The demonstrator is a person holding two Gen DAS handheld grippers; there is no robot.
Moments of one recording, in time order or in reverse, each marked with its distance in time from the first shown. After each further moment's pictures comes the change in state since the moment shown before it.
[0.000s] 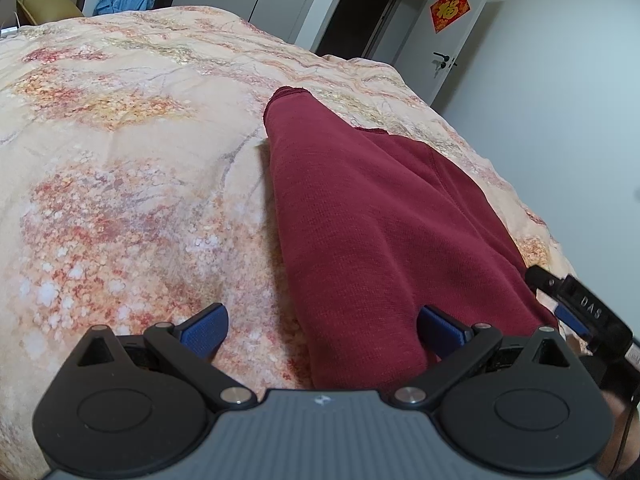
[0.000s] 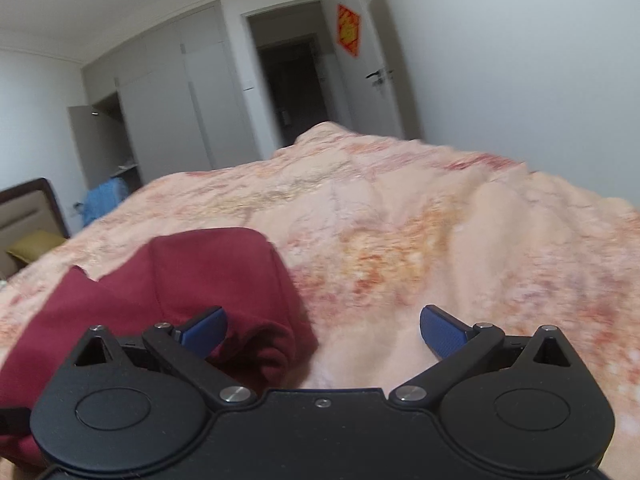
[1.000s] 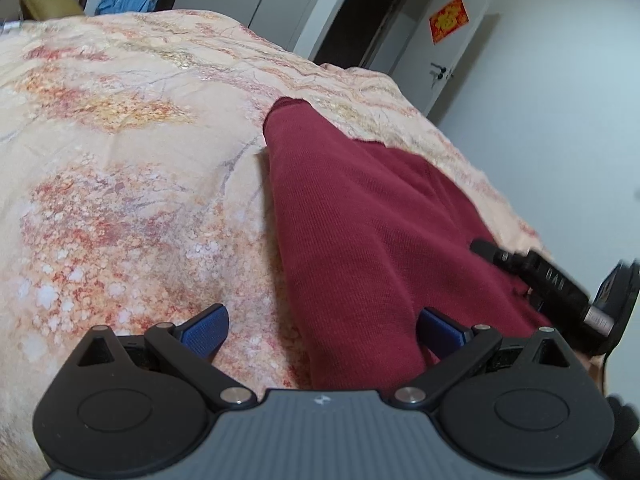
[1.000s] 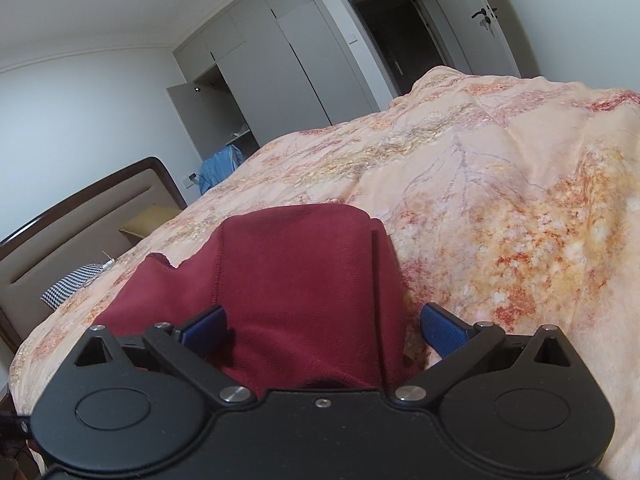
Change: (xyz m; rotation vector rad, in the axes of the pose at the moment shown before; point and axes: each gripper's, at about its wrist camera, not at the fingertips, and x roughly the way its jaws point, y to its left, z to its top) left arm -0.006 0.009 0.002 -0.045 -0.034 -0.041; right arm 0.071 -0.005 0.015 0.032 0.148 0.397
